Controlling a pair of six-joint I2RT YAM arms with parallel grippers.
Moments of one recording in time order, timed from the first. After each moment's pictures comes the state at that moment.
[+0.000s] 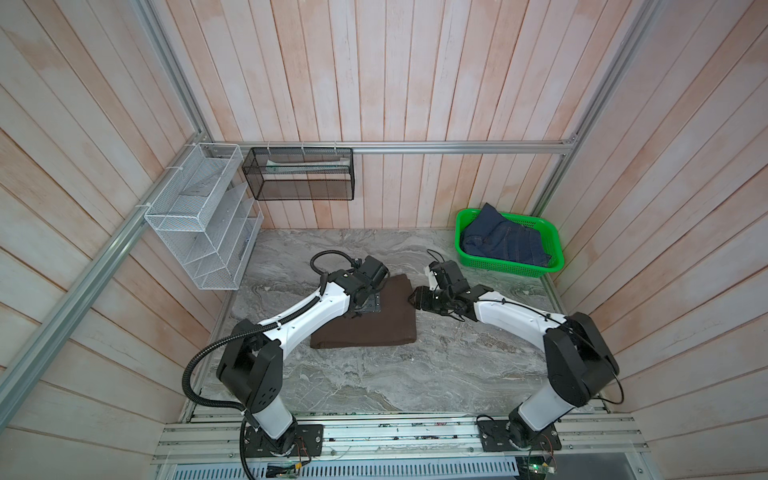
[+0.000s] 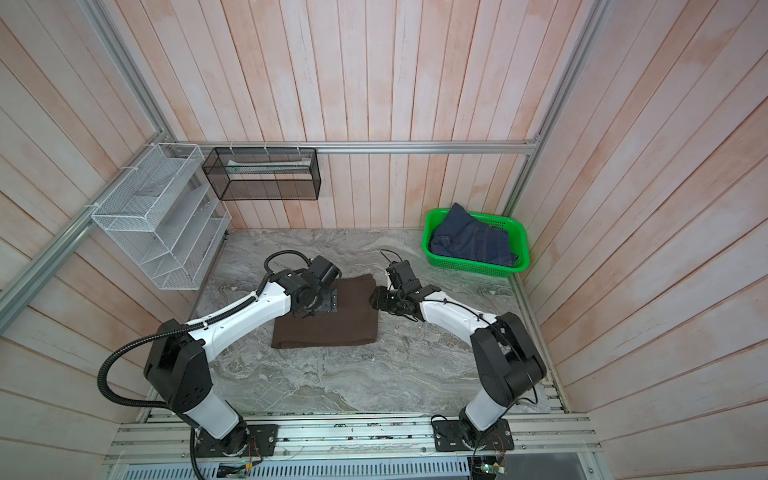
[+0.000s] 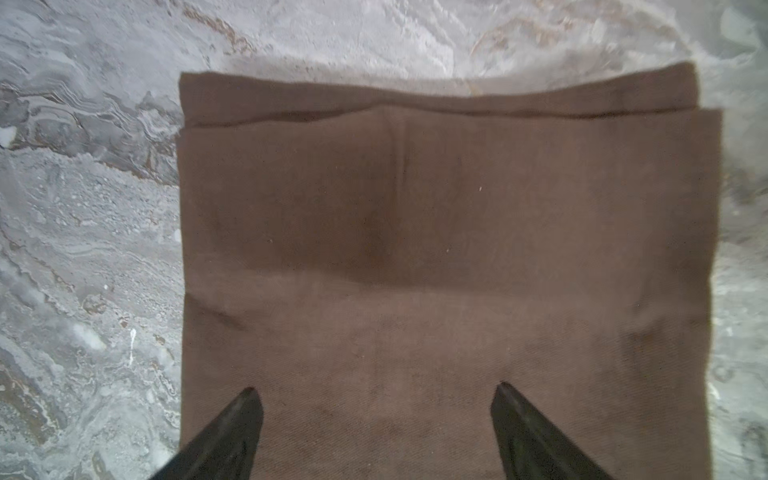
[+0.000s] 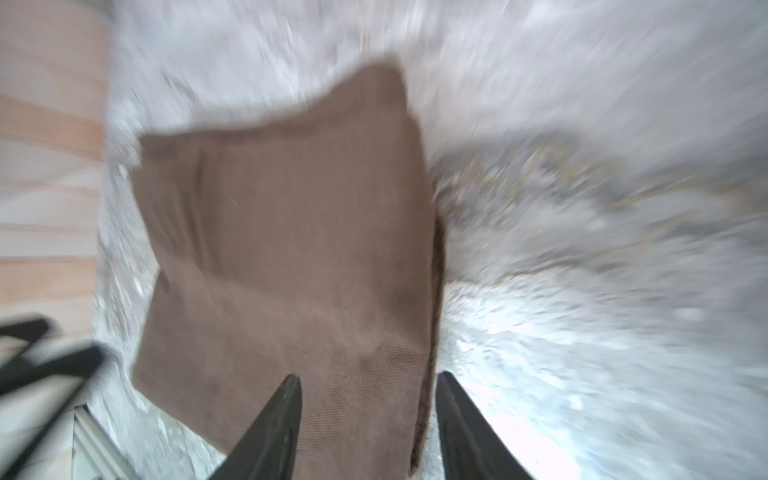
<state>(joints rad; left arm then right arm) -0.67 1.67 1.31 -0.88 -0.32 -0.61 0.55 1.57 1.02 -0.26 -0.17 0.65</state>
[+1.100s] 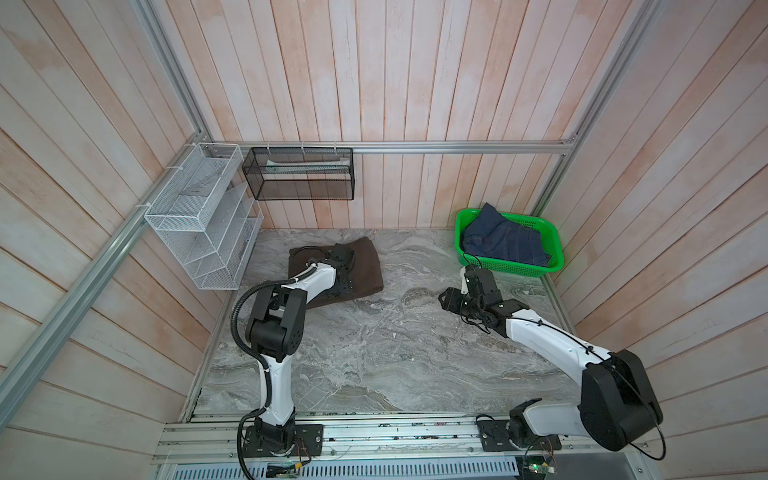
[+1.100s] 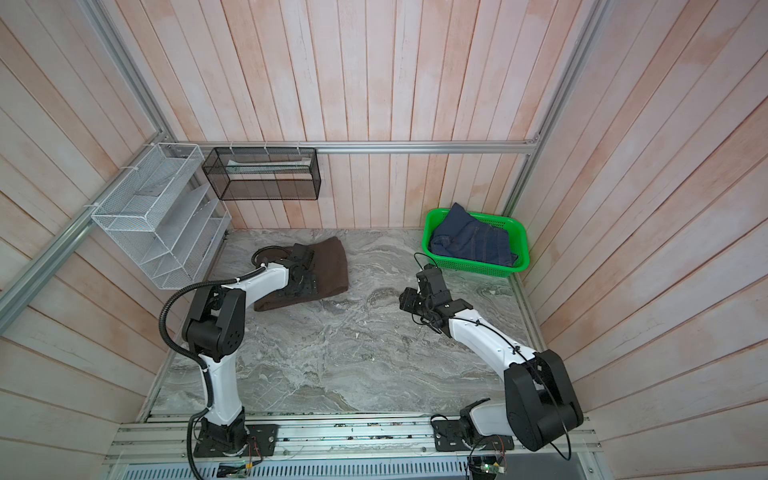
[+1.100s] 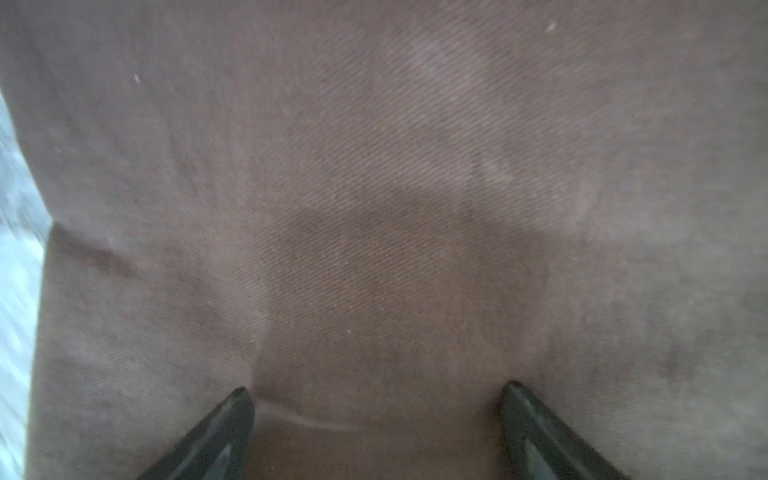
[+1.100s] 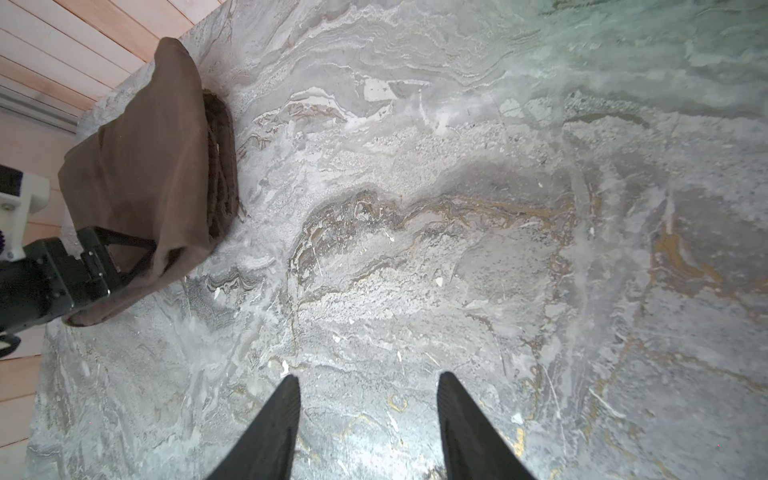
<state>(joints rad) -0.28 2.08 1.49 -0.64 -0.33 -0.38 0.43 1.36 0.82 -0.24 -0.07 0.65</state>
